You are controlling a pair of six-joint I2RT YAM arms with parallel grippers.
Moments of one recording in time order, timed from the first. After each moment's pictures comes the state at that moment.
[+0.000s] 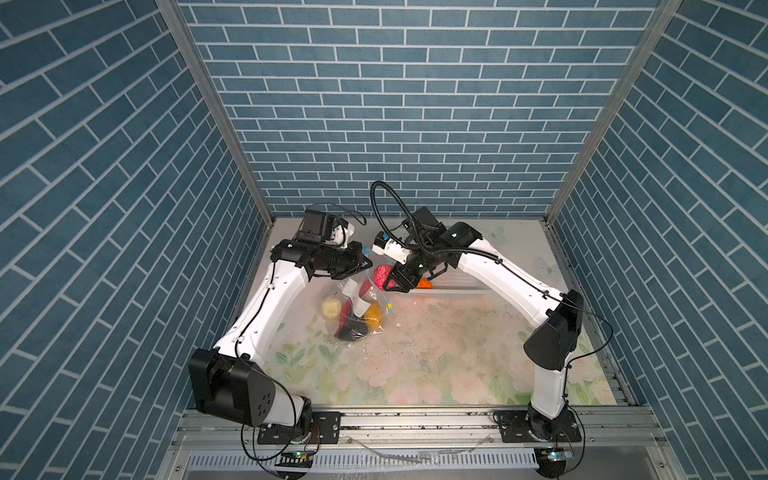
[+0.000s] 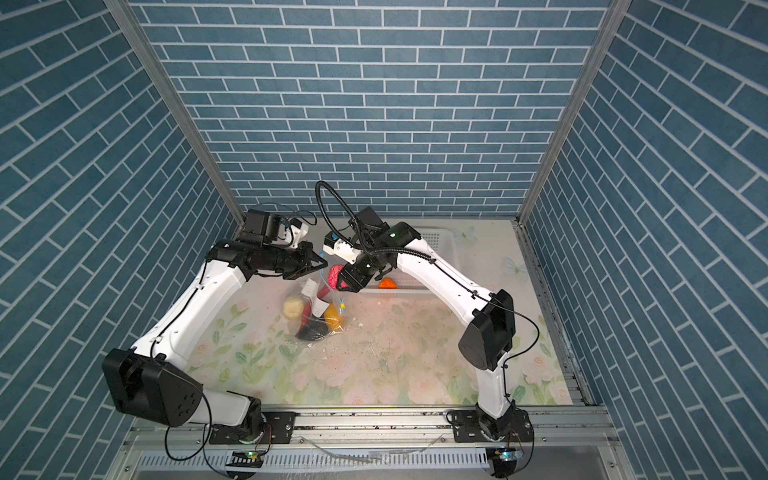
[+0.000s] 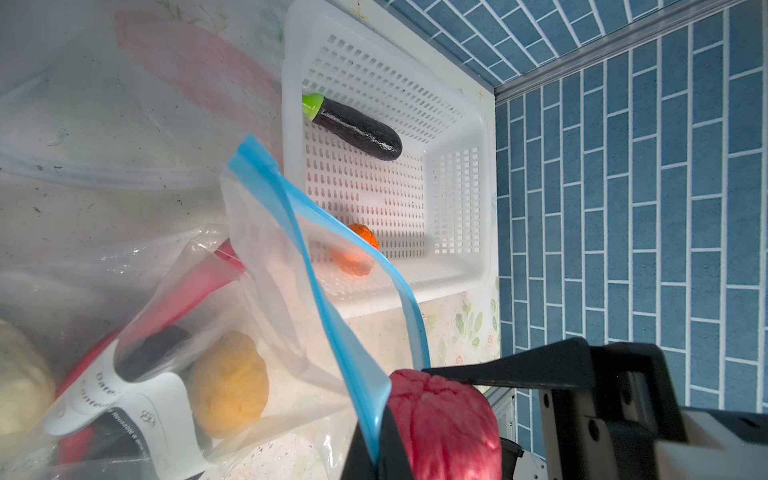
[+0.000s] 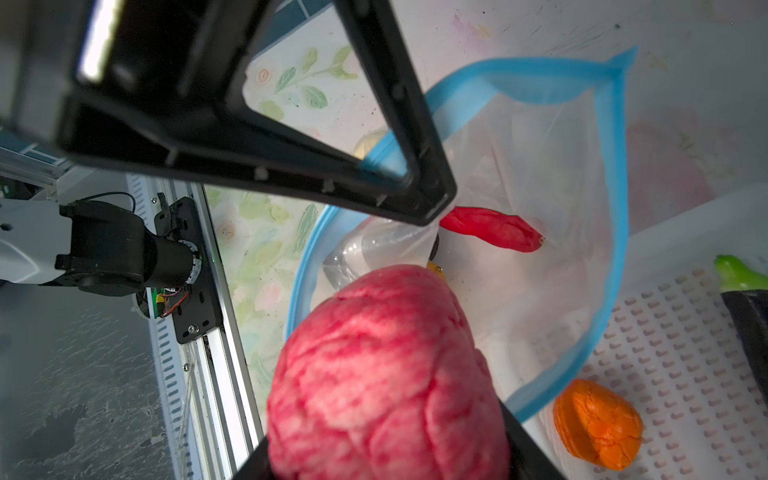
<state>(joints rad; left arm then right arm) -0.24 1.44 1.40 -0.85 0.58 -0.55 0.85 1.93 1.99 -1.07 -0.41 -0.22</state>
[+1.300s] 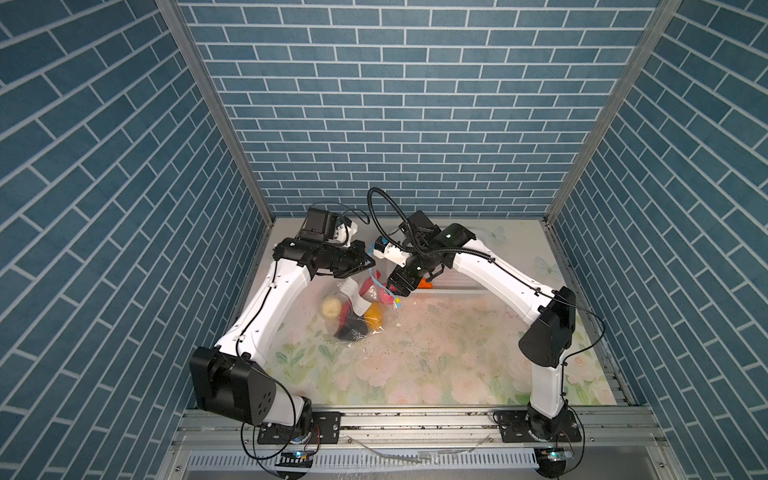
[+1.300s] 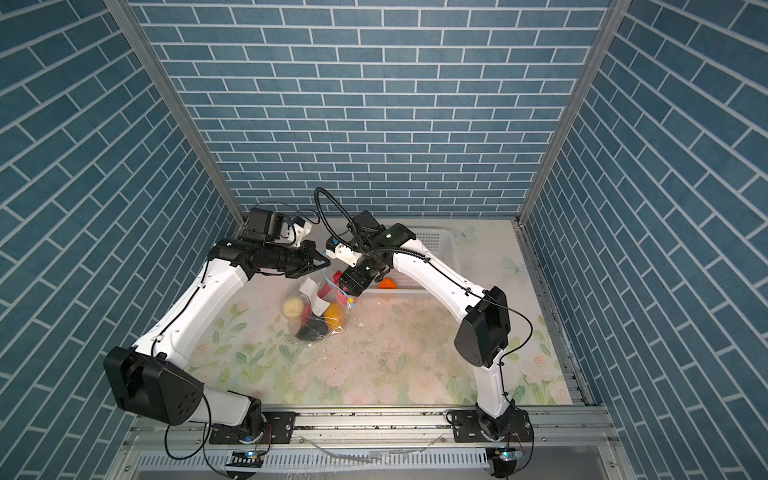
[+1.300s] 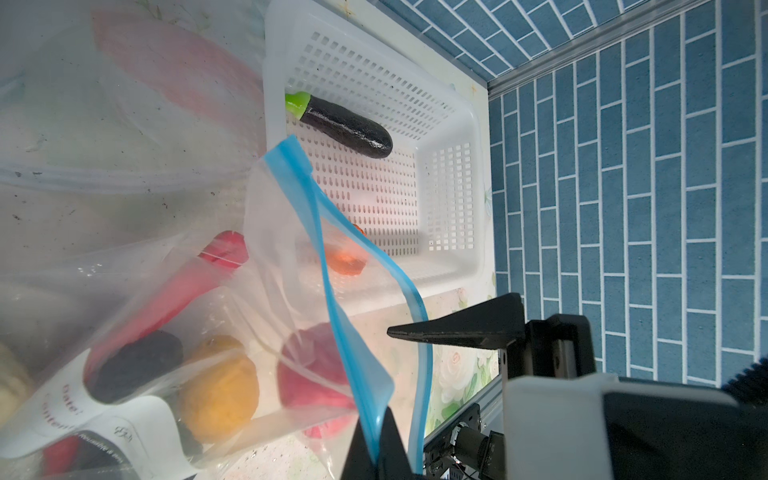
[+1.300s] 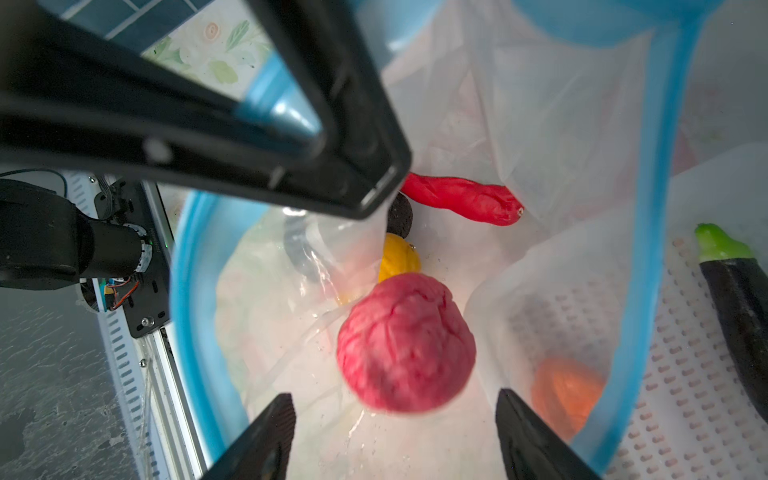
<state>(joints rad) -0.26 1.45 1.43 -0.85 0.58 -0.55 0.85 1.96 1.99 -1.09 -0.33 -0.24</state>
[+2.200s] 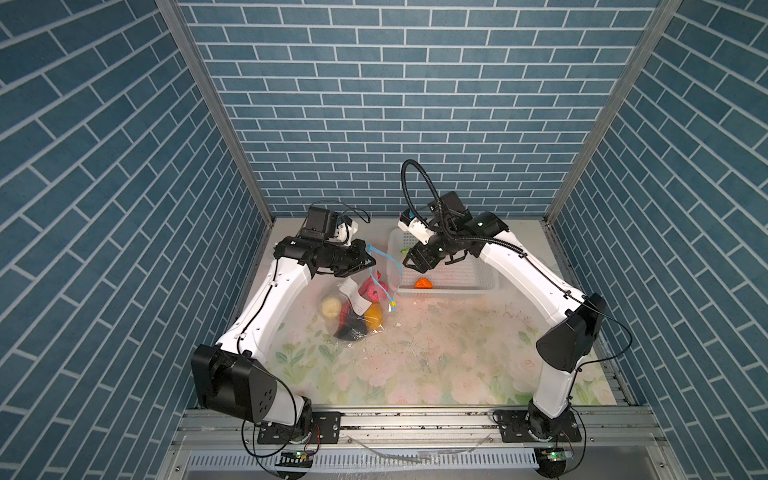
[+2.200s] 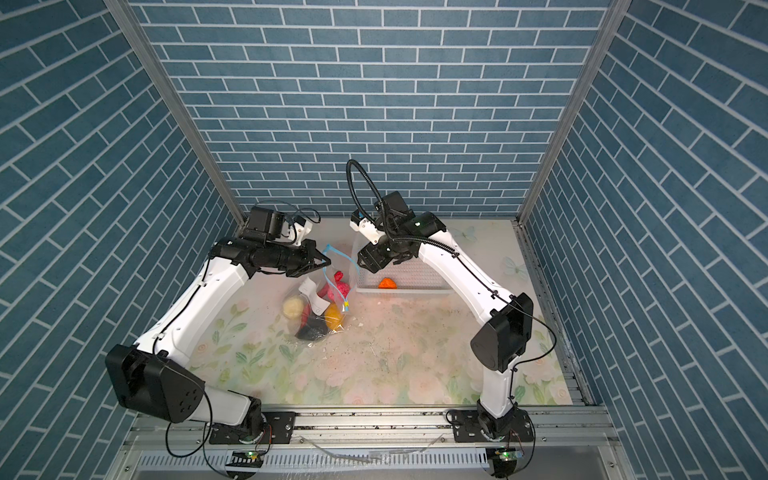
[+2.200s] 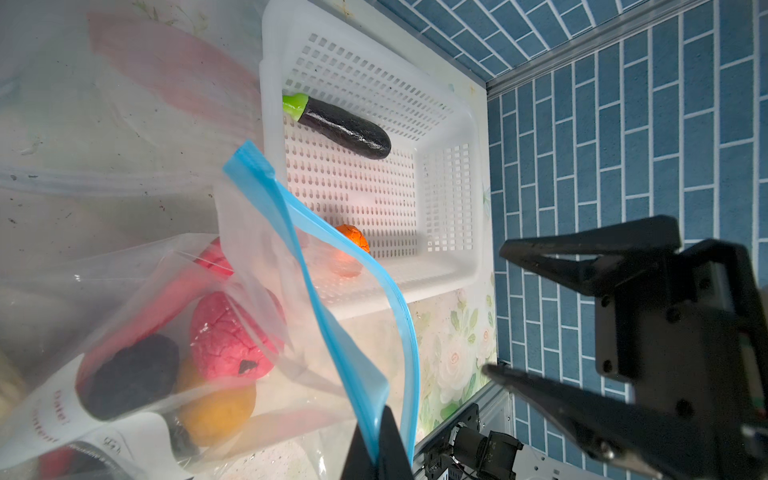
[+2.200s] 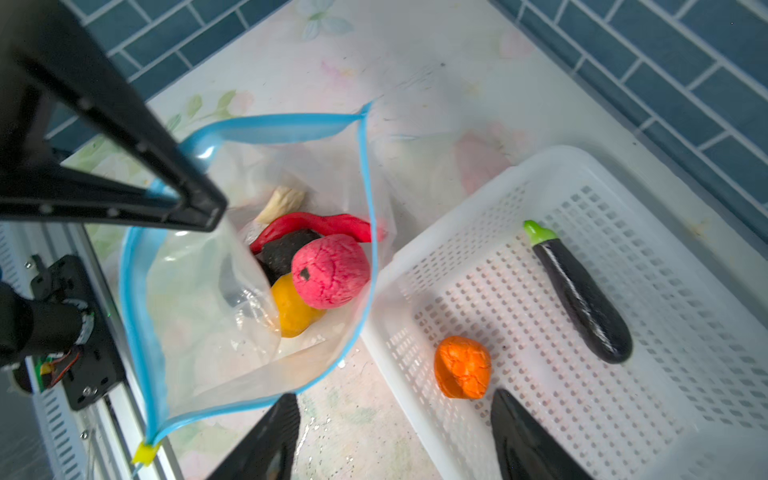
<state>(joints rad) -0.26 1.46 1.44 -0.85 0.59 -0.55 0.71 1.86 1.98 -1.02 -0.23 -0.17</state>
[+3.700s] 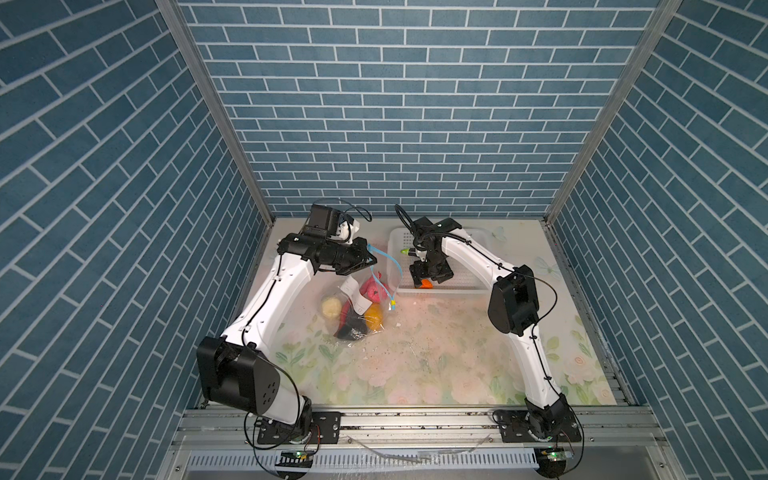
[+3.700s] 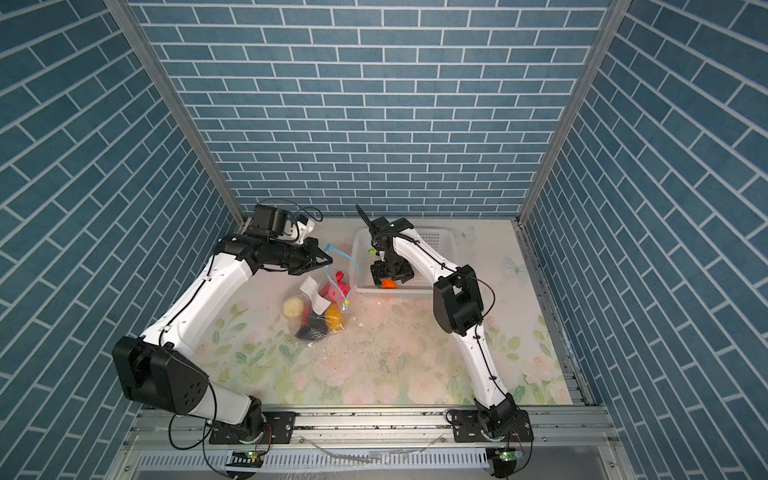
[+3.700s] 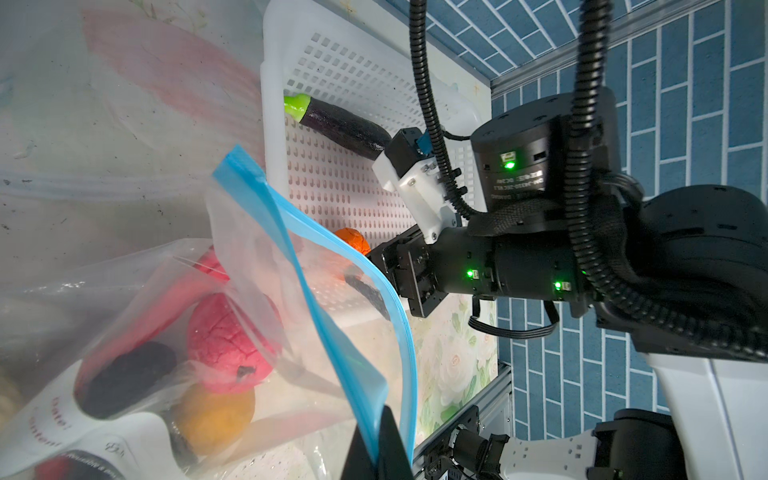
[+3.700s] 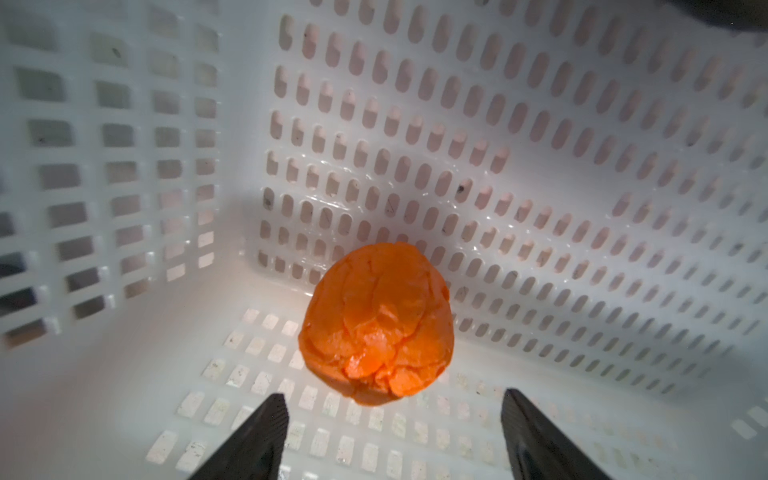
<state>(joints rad) -0.26 1.50 1.47 -0.85 0.59 -0.55 0.65 2.35 2.20 -1.35 -0.07 0.29</state>
